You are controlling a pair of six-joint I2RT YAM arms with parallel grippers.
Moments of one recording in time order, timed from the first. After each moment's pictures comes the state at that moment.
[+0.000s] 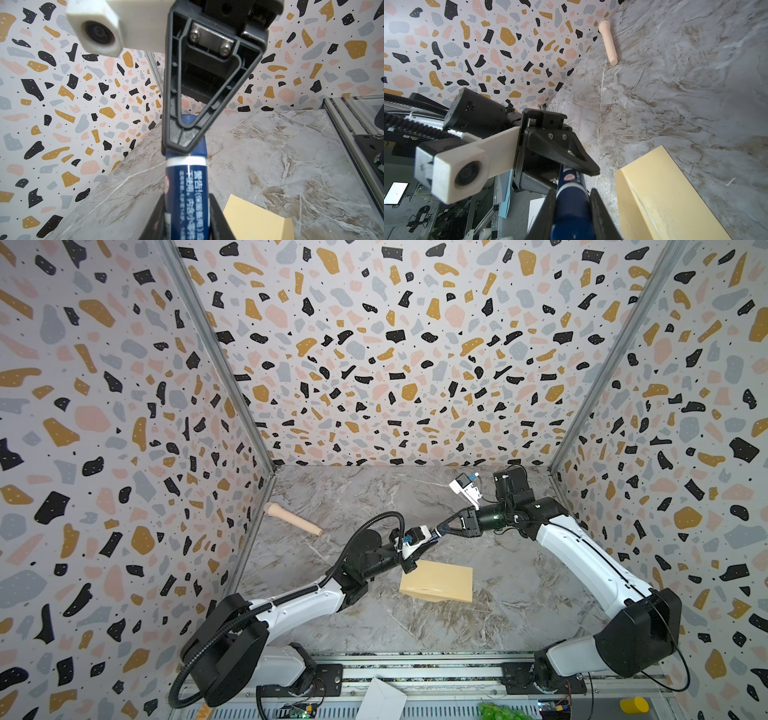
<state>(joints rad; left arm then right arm) -0.74 1.32 0.64 0.61 0.36 0.32 0.38 1.43 1.31 -0.67 -1.00 0.11</state>
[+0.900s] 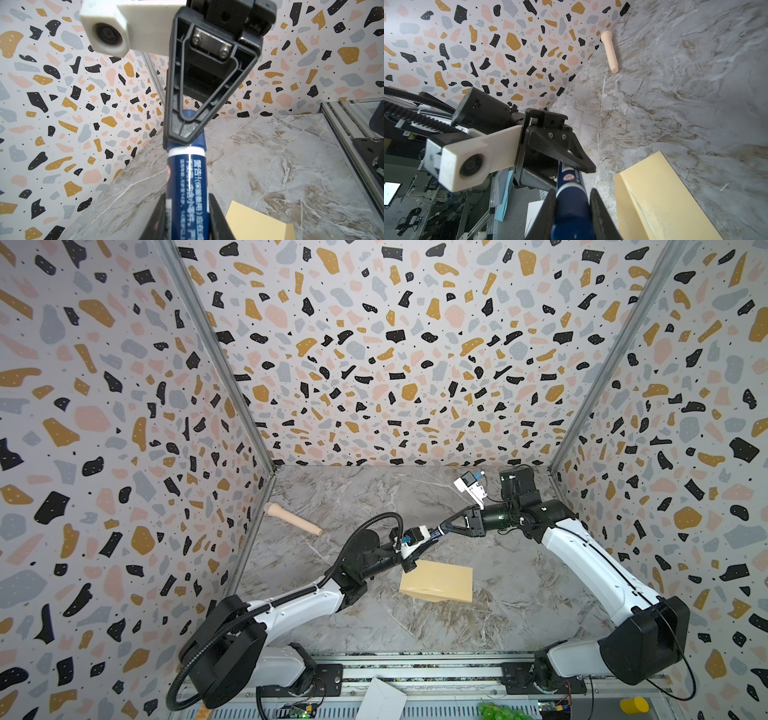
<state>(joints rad) -0.73 1.30 0.64 0.62 0.38 0.31 0.39 1.39 1.29 -0.64 -0.99 0.10</state>
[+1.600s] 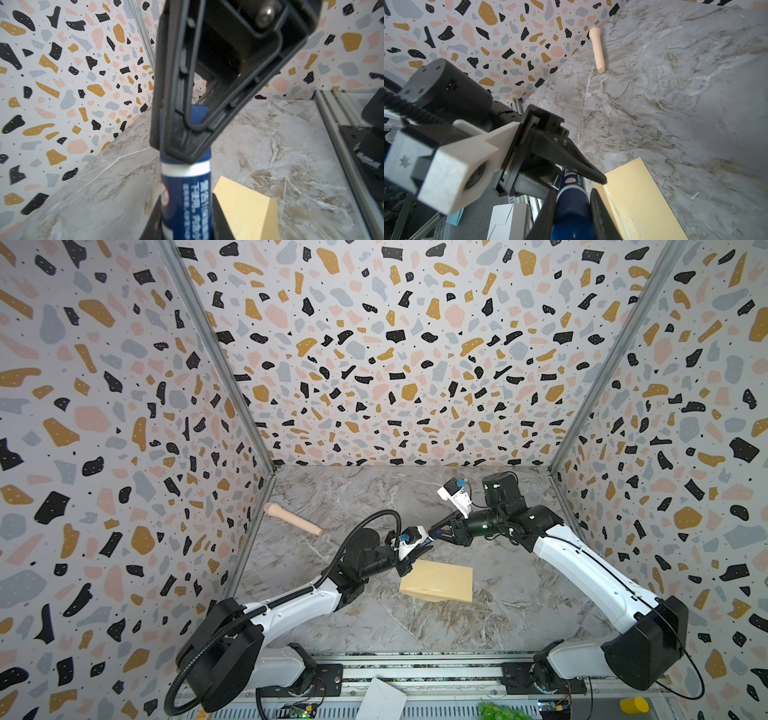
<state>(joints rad) -0.71 1.30 0.64 0.50 0.41 0.28 0.54 1.38 1.28 -0.59 -0.77 0.03</state>
